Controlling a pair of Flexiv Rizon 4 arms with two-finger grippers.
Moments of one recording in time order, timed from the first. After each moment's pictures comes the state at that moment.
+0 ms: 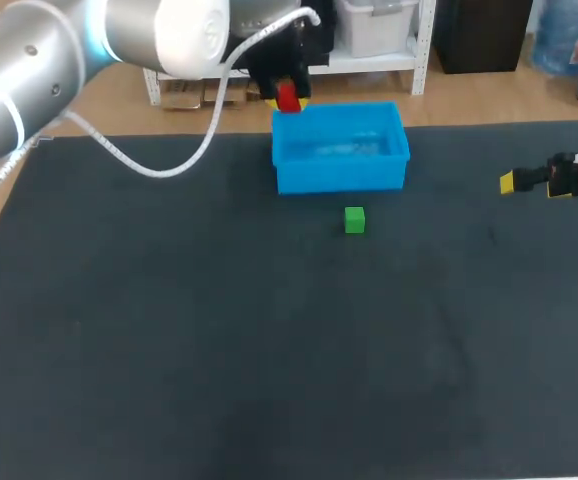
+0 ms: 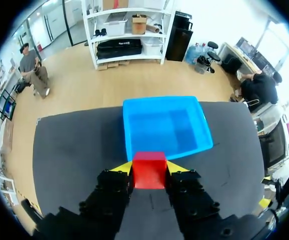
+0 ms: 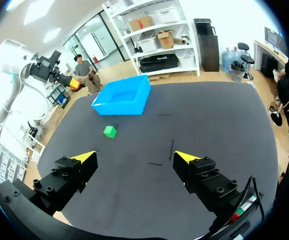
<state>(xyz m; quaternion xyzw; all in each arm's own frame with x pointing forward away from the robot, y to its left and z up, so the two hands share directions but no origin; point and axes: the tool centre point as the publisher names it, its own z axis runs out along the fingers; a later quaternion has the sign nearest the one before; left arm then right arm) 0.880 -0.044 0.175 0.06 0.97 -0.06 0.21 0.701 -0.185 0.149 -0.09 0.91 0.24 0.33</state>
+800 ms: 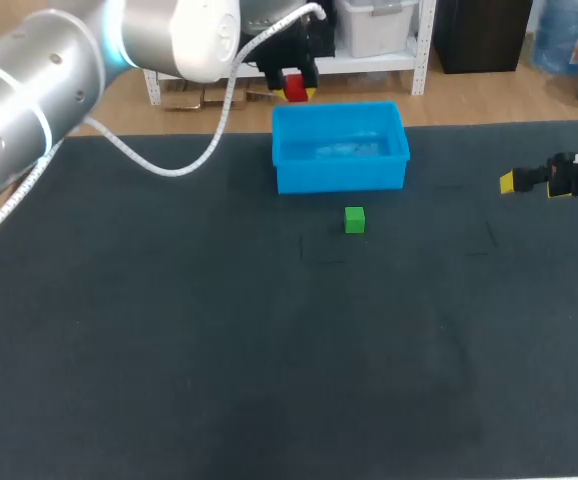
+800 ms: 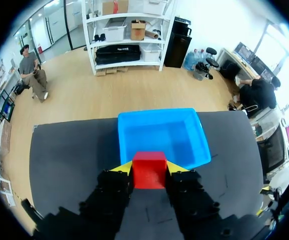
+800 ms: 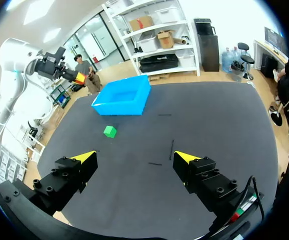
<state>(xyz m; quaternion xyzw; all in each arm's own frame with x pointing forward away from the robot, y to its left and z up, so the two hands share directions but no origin) 0.908 -0.055 0.174 0.06 0.97 -0.07 0.23 0.701 -0.185 0.149 -0.09 0.91 0.24 0.33</state>
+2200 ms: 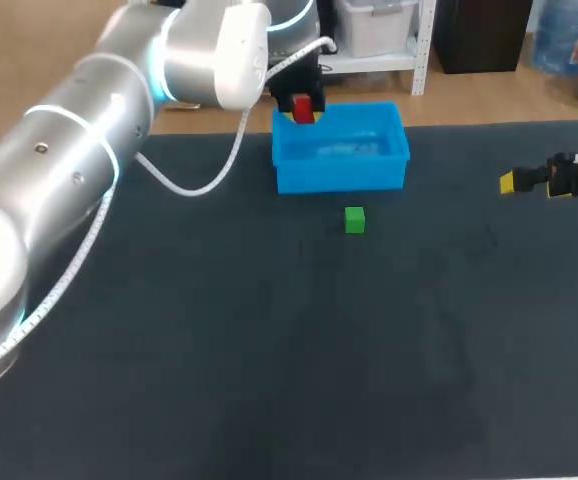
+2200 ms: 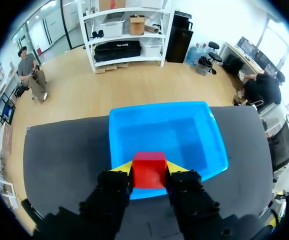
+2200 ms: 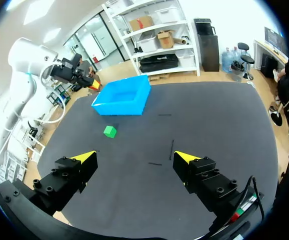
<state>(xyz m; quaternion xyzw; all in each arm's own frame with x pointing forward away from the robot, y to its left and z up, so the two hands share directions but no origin) 0.936 -0.065 0.113 0.07 0.97 -0.05 0.22 0.701 -0.185 0.149 -0.09 0.91 0.24 0.33</state>
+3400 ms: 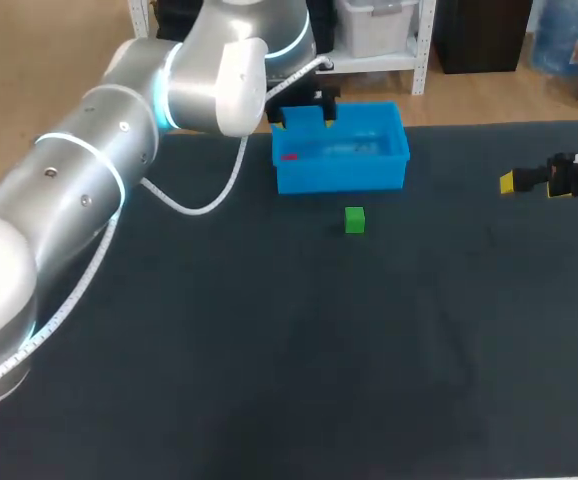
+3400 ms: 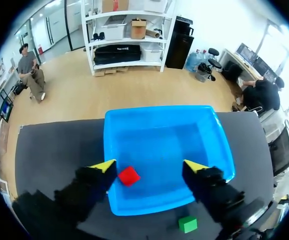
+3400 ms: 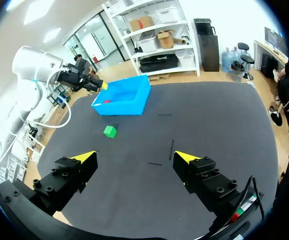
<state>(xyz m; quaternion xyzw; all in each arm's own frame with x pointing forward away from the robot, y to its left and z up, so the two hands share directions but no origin) 0.952 -0.067 0.089 0.06 0.96 -0.07 0.25 0.701 -0.185 0.149 -0.09 0.91 0.24 0.33</state>
